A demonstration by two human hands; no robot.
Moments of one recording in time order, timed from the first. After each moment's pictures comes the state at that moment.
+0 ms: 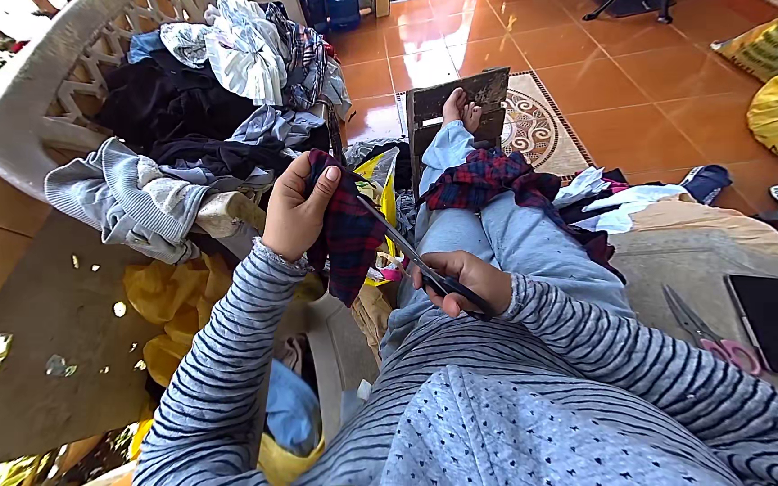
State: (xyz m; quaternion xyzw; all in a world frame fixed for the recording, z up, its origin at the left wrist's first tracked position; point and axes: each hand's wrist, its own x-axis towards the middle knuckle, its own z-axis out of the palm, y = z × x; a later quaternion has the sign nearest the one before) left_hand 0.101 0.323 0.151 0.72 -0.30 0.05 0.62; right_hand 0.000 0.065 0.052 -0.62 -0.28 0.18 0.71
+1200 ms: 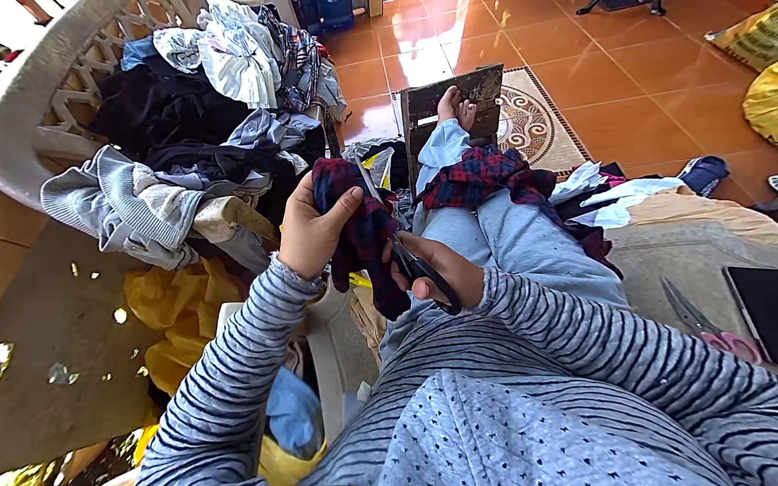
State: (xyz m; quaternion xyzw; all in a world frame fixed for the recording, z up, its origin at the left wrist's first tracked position) left_hand 0.073 0.299 0.148 0.68 -0.20 -0.01 0.70; right_hand 0.014 0.096 0.067 -0.69 -0.29 0.08 0.66
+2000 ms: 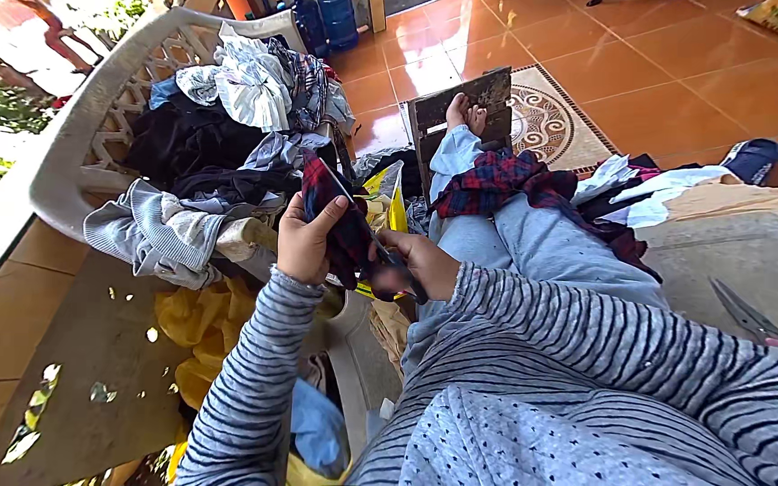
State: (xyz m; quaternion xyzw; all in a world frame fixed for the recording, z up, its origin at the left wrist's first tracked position) left_hand 0.090 0.310 0.153 0.63 -0.07 -0.05 0.77; right_hand 0.041 0.128 0.087 -0.76 -0.18 0.08 0.62
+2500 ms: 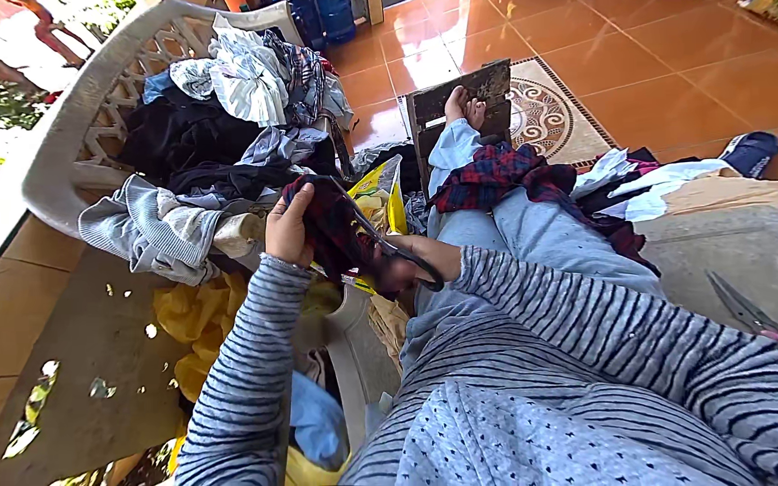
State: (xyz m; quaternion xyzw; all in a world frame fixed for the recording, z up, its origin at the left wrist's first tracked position) left_hand 0.121 0.322 0.134 0.61 0.01 -0.02 0.79; right_hand 0.064 0.106 0.045 -0.66 -0.25 0.23 0.67
